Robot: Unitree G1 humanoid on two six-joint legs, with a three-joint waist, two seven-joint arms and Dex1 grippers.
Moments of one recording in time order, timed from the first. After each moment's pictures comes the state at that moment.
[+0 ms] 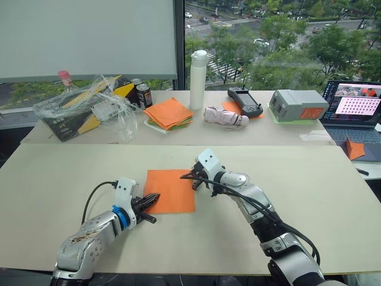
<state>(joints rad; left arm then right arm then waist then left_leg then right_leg) -0.04 0.44 0.08 -0.30 -0.58 0.70 -0.45 -0.64 -0.17 0.28 0.20 0.01 0.58 0.50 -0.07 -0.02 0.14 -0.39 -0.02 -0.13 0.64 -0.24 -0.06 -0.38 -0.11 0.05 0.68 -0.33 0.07</state>
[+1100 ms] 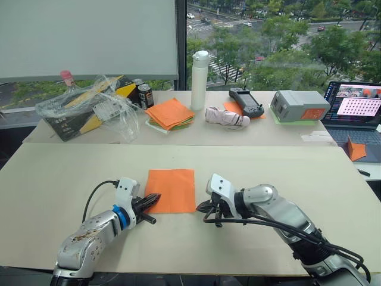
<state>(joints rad) -0.05 0.45 0.08 -0.29 -0.54 0.70 -0.49 -0.47 -0.53 0.43 -0.22 0.17 0.72 0.93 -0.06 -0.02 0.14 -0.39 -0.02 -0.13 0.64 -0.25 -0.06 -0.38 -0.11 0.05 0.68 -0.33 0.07</state>
